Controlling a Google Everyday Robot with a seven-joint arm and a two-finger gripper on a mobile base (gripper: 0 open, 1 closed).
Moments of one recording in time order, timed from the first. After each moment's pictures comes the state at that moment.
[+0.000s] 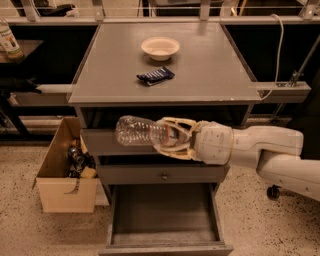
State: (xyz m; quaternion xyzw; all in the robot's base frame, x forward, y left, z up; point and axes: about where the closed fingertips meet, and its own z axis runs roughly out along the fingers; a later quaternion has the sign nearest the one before) arm 0.482 -0.011 0.845 -0.64 0.31 0.15 0.69
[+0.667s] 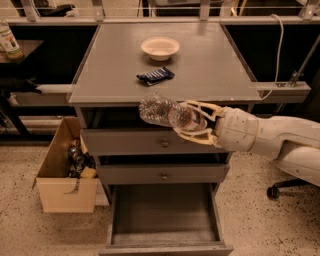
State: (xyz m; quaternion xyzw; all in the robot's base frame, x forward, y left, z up) arm 0.500 -0.062 0.883 -0.59 0.31 0.17 0.72
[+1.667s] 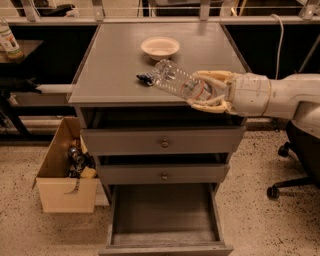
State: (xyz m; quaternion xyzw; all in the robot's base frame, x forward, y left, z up) arm 0.555 -0.092 0.922 -0.61 0.38 0.20 0.67
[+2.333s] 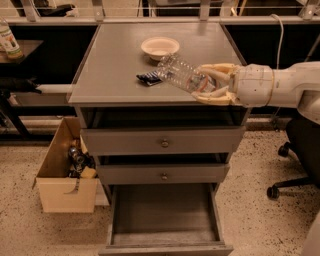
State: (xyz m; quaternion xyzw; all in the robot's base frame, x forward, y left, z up) arm 0.579 -0.106 0.924 -0.61 0.42 0.21 0.64
